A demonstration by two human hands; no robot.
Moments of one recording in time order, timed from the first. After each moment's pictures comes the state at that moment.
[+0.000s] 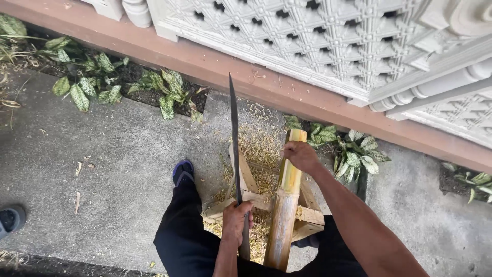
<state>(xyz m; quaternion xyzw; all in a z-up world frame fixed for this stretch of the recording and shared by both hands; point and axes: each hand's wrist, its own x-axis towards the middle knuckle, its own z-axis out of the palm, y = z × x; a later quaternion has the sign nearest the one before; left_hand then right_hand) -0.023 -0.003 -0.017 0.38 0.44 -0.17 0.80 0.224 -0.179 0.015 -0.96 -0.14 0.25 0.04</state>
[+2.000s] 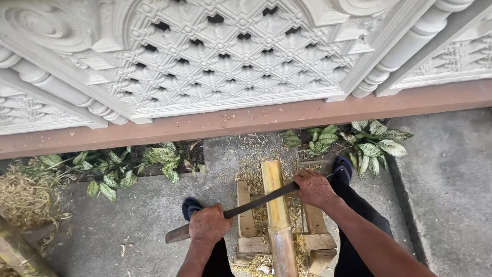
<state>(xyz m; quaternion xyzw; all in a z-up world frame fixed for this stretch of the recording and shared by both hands) 0.138 0.049 0.112 0.93 0.09 -0.35 0.08 0.203 -0.270 0.035 -0.96 -0.22 0.15 0.07</state>
